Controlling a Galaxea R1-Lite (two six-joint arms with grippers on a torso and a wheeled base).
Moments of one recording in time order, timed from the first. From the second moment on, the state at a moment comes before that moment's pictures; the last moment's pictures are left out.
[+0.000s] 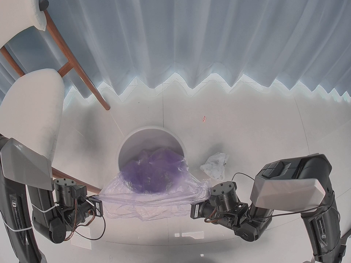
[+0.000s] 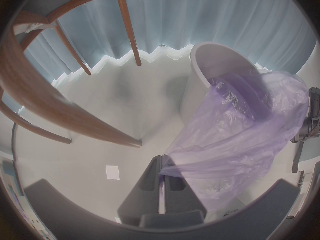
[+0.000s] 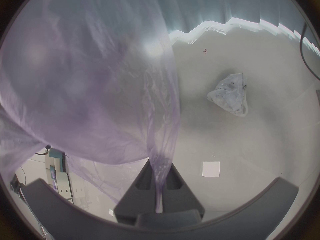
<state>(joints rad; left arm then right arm) -0.17 2.24 -0.14 -1.51 0.10 -0.03 0.56 2.48 -0.79 -1.15 -0.06 0.46</state>
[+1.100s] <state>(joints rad) -0.15 2.26 -0.28 -1.51 0.11 -0.04 0.48 2.55 -0.91 -1.29 -0.12 0.35</state>
